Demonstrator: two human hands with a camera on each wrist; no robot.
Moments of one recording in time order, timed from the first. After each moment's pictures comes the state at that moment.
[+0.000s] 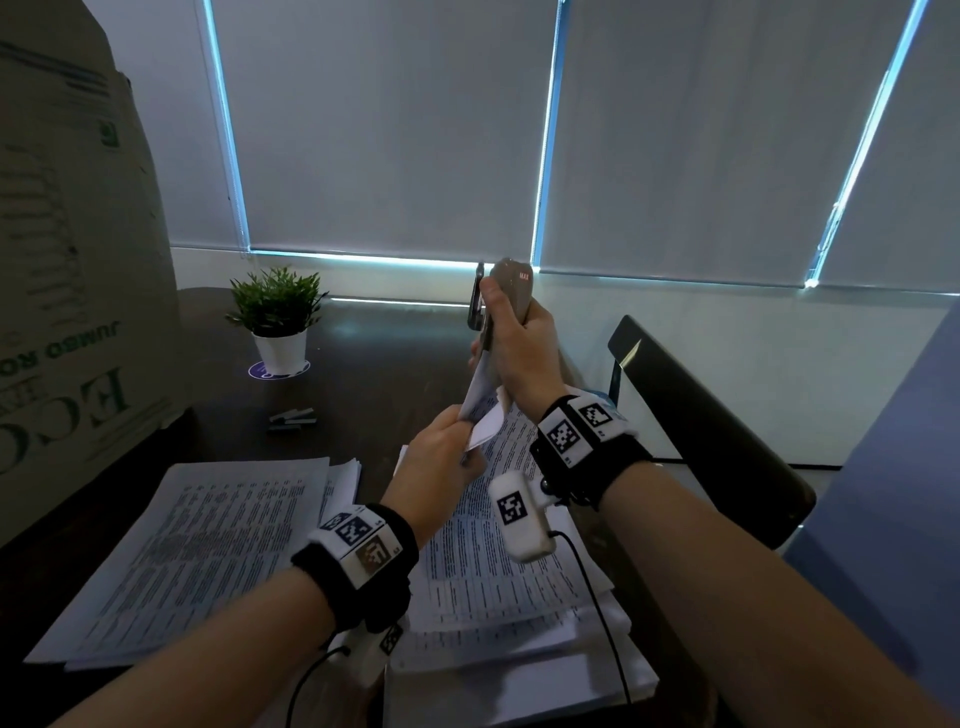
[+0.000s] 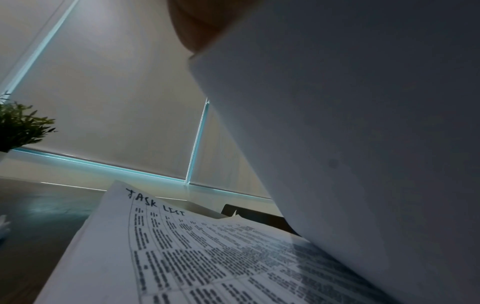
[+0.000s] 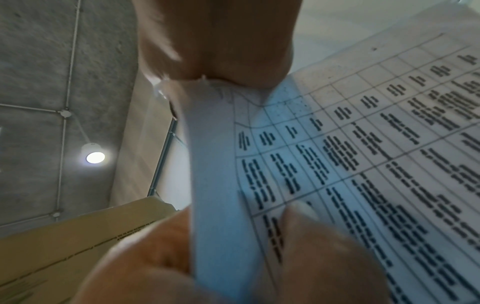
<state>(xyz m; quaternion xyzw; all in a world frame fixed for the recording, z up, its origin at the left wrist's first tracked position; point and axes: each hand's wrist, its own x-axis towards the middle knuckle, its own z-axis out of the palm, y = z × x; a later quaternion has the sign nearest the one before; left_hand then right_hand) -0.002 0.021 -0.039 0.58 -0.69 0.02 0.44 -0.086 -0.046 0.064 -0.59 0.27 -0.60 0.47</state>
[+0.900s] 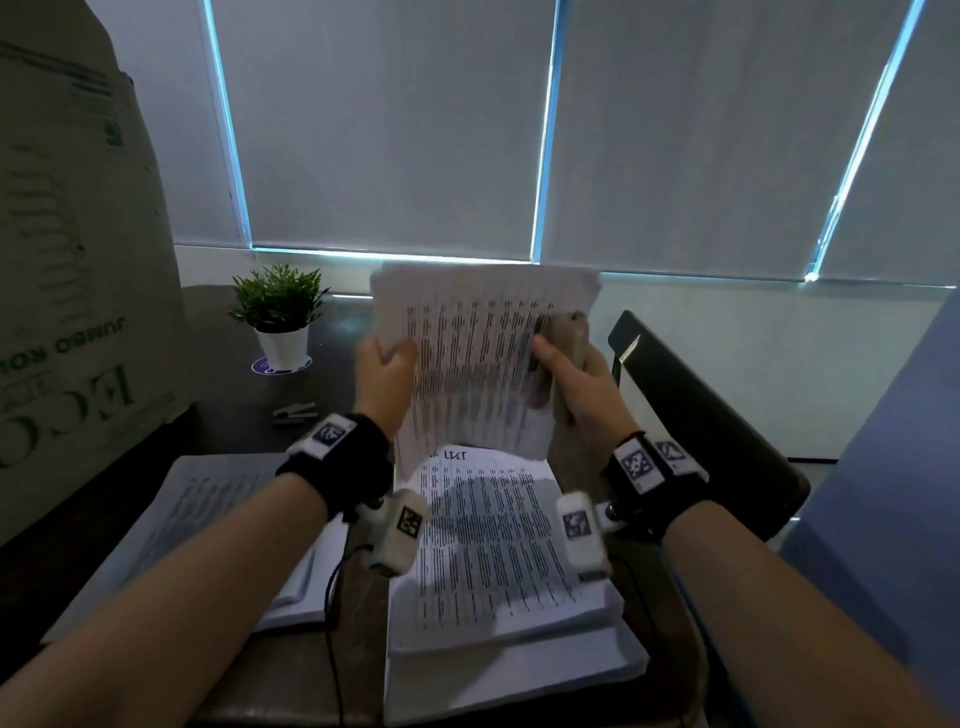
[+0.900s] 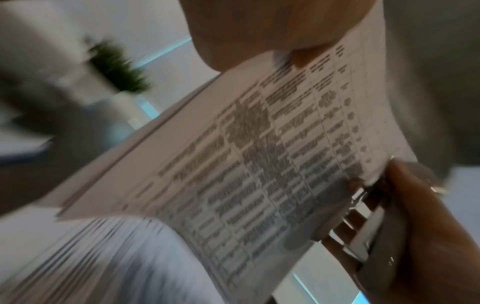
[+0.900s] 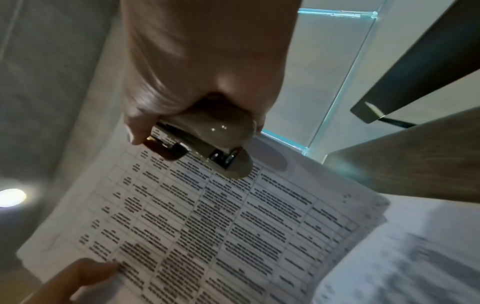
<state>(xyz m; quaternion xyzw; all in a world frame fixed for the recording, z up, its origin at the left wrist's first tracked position) 0.031 0.004 0.021 0.51 -0.46 -0.13 0.71 -0.160 -0.077 0.014 -0.60 0.30 -0.51 0.53</state>
